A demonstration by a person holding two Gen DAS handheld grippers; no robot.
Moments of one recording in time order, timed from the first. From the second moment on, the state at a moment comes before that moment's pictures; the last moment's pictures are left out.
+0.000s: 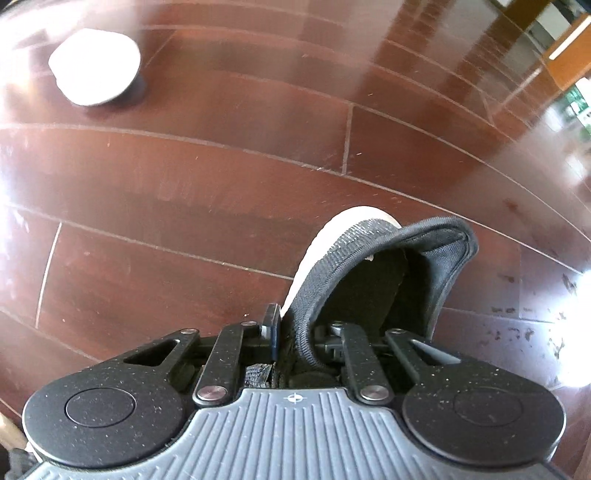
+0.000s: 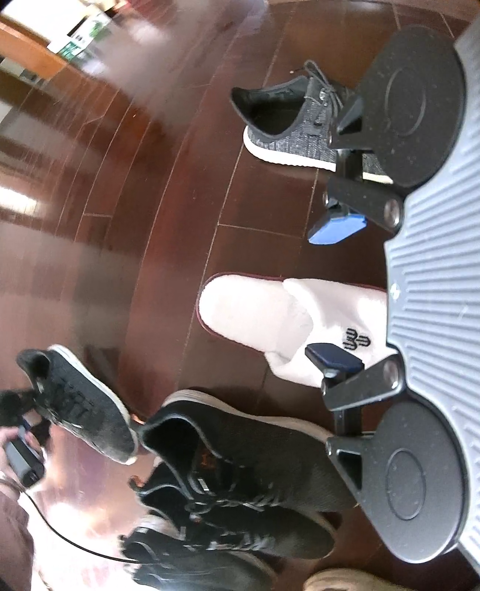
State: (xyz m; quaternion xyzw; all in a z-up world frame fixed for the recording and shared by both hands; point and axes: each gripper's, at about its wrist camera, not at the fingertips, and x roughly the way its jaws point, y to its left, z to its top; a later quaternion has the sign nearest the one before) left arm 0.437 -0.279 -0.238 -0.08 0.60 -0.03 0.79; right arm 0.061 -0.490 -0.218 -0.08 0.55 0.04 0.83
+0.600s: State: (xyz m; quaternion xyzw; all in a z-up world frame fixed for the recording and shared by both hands) left arm 0.347 -0.365 -0.134 -0.14 0.60 -0.13 0.78; right arm 0.016 -0.515 -0.167 0.02 0.53 -0.02 0.85
